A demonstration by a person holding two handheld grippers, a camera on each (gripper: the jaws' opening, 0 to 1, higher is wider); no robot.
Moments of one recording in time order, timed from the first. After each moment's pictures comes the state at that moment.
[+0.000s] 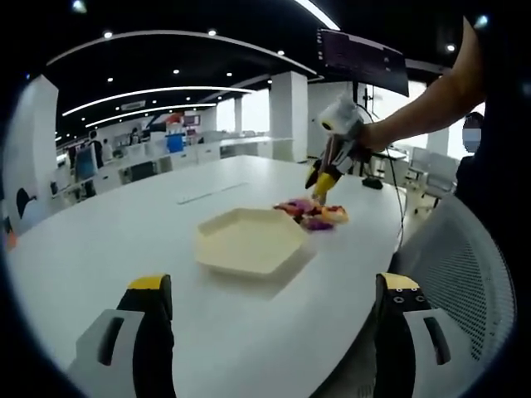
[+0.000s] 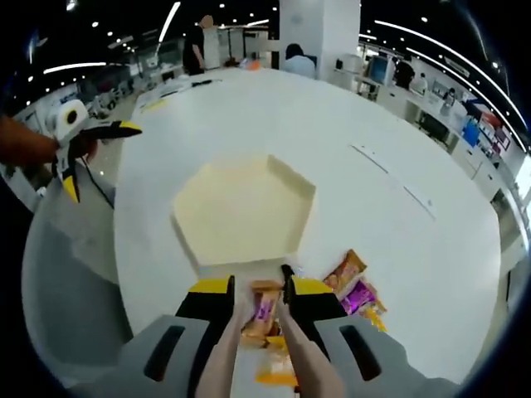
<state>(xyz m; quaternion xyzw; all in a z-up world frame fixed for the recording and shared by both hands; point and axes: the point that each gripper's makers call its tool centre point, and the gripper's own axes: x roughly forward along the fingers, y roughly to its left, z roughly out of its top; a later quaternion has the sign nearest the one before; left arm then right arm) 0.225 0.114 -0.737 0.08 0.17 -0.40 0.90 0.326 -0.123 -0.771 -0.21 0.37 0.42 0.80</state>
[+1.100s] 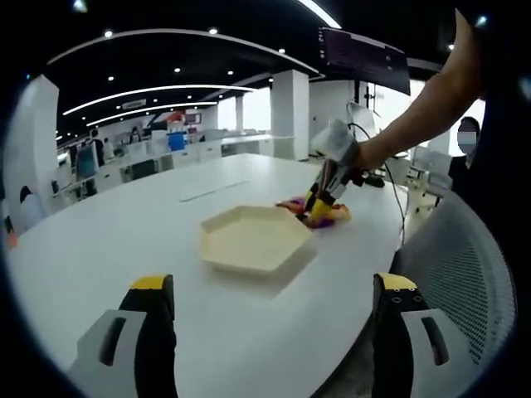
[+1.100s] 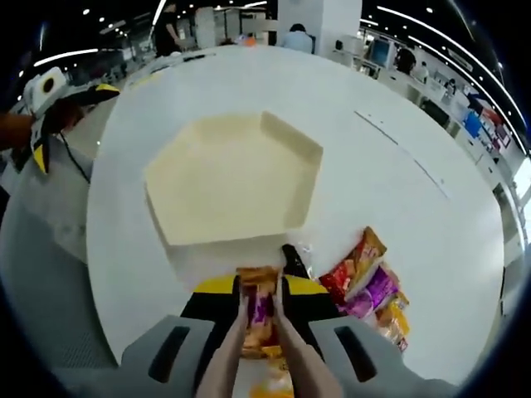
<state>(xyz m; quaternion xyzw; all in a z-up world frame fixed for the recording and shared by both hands) 0.226 0.118 -0.738 0.08 0.17 -0.40 0.90 0.335 -0.121 -0.825 -0.23 0.40 0.41 0.79</state>
